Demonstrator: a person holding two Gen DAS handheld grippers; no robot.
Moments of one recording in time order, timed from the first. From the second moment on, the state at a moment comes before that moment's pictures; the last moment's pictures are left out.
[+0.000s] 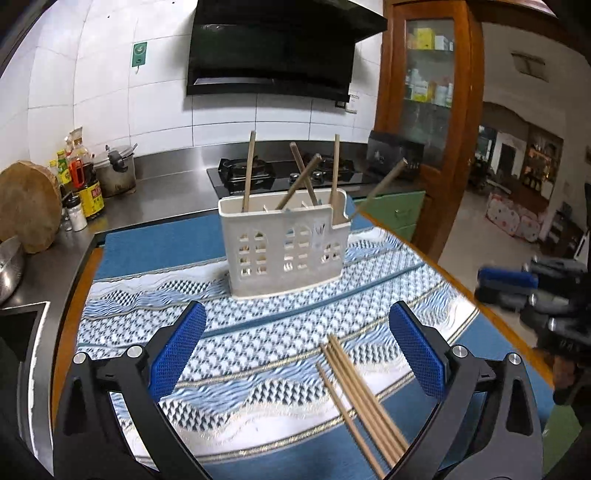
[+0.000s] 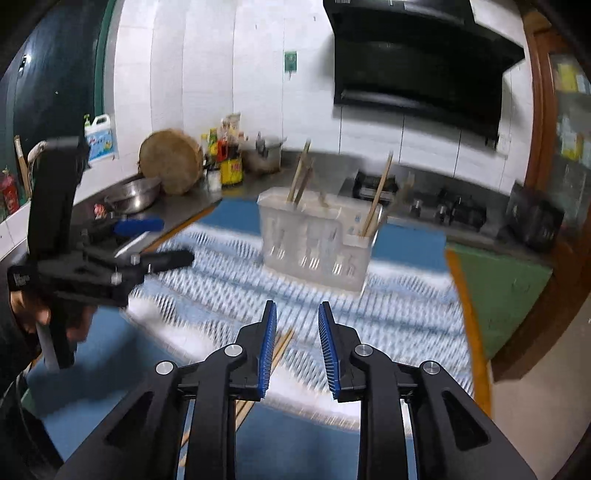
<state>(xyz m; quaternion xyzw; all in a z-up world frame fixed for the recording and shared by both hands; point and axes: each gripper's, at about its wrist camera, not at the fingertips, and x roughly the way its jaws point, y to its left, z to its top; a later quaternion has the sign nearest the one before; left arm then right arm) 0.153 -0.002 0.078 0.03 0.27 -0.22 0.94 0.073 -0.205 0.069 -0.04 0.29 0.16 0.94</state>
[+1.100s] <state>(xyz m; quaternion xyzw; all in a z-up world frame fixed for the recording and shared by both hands) 0.110 0.041 -0.015 0.04 0.38 -0.13 0.92 0.042 -0.149 -0.069 0.03 0.46 0.12 0.88</state>
